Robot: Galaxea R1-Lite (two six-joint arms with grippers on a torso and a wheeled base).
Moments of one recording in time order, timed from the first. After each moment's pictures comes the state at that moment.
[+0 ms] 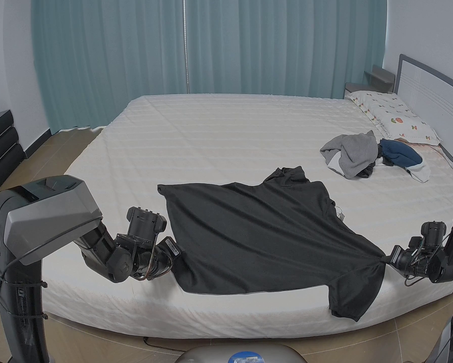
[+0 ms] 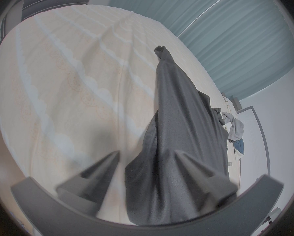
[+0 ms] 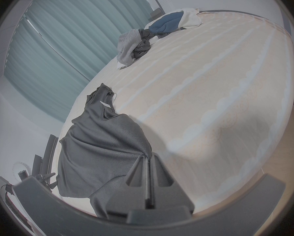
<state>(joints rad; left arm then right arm) -0.36 2.29 -0.89 -0.59 0.02 -0.98 -0.29 2.24 -0.42 -1.08 0.34 0.42</state>
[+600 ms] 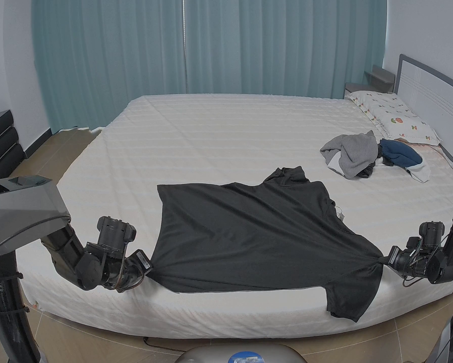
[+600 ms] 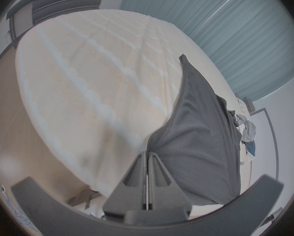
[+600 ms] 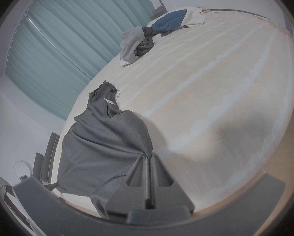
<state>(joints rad) -0.24 2.15 -0.64 -0.59 0.04 -0.90 -0.26 2.23 -0.41 -1.08 0.35 0.43</state>
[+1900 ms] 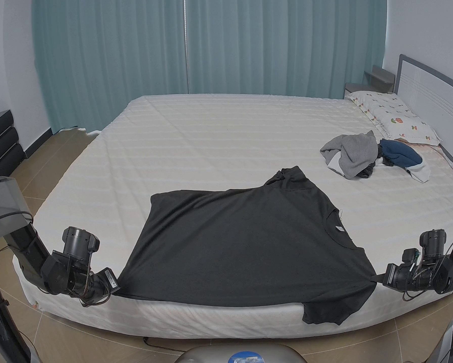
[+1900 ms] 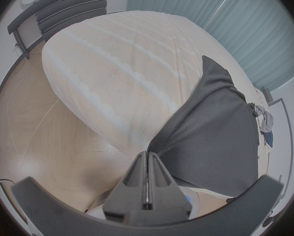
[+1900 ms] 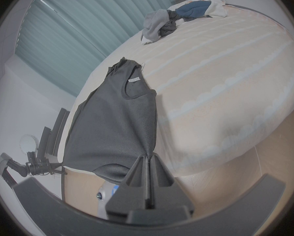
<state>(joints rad) -0.10 2.03 -0.47 -0.47 0.03 -0.73 -0.19 2.08 -0.24 -0.97 0.43 0.27</state>
